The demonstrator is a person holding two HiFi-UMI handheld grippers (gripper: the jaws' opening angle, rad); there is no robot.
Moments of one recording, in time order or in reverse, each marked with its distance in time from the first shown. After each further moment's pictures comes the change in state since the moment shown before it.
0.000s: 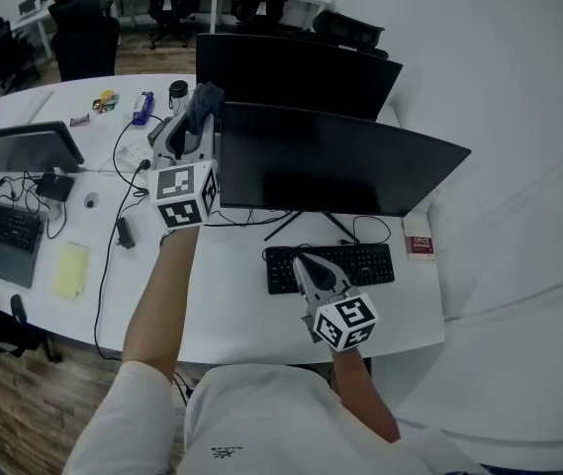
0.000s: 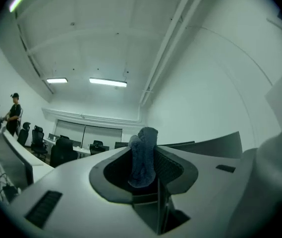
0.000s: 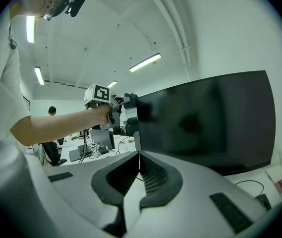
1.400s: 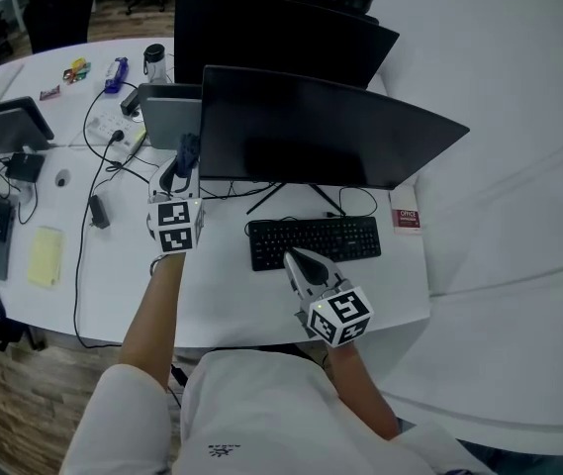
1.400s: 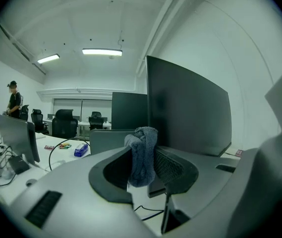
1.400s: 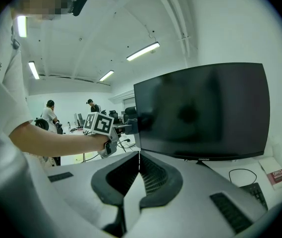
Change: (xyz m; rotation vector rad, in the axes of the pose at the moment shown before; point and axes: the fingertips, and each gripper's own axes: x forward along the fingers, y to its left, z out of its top) left arm -0.048 -0.012 -0.199 0.021 0.341 -0.040; right arm -0.013 -0.001 -0.039 0.006 0.128 -0.027
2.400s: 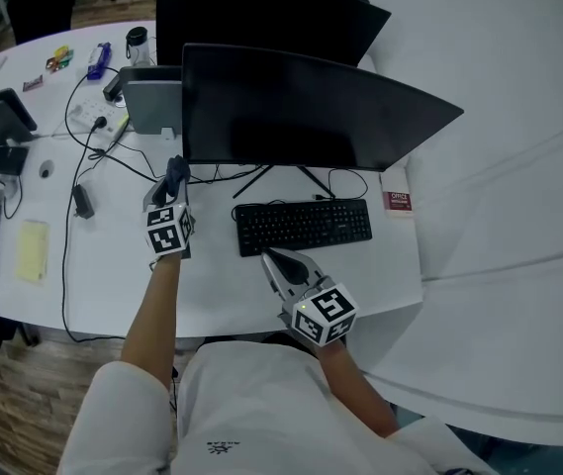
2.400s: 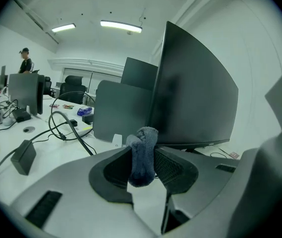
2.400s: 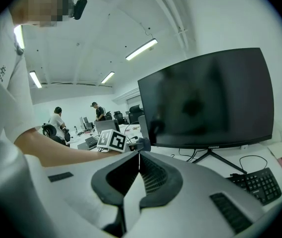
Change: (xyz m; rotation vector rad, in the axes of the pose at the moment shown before) left arm 0.001 -0.010 -0.122 -0.231 0.214 0.013; right arm -0.003 0.025 -0.023 0.074 0.018 0.078
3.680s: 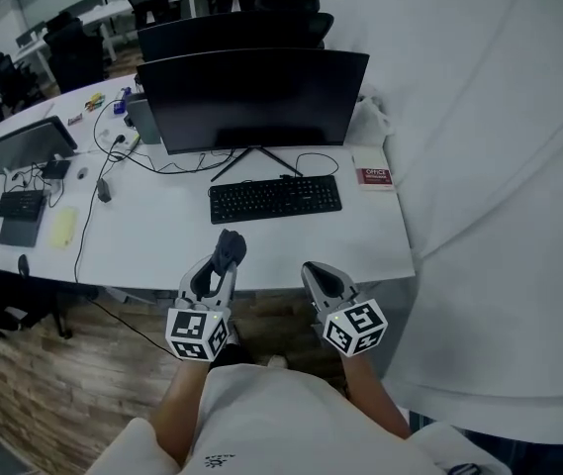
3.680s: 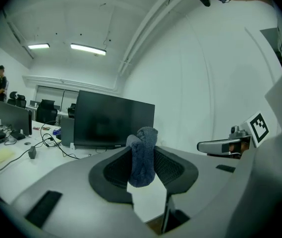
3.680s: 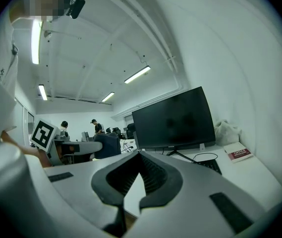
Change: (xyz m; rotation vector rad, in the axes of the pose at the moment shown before) left arm -0.334 -0.340 -0.056 0.191 -0.147 -0.253; right arm -0.302 -0.059 -0.064 0.018 -0.218 -0.030
